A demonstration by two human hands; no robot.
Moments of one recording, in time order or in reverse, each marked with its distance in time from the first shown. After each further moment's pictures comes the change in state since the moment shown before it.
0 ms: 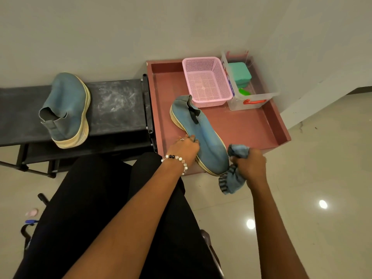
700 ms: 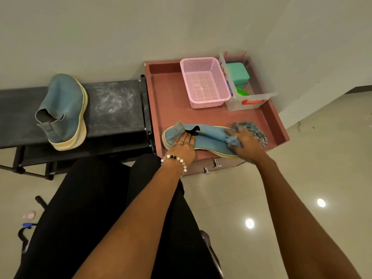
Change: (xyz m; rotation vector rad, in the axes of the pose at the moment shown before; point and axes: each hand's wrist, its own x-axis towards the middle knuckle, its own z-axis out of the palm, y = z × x) left_hand 0.007 -0.003 0.016 0.018 -0.160 -0.050; right_hand 0.095 0.026 0.003 -0.490 -0.327 -0.487
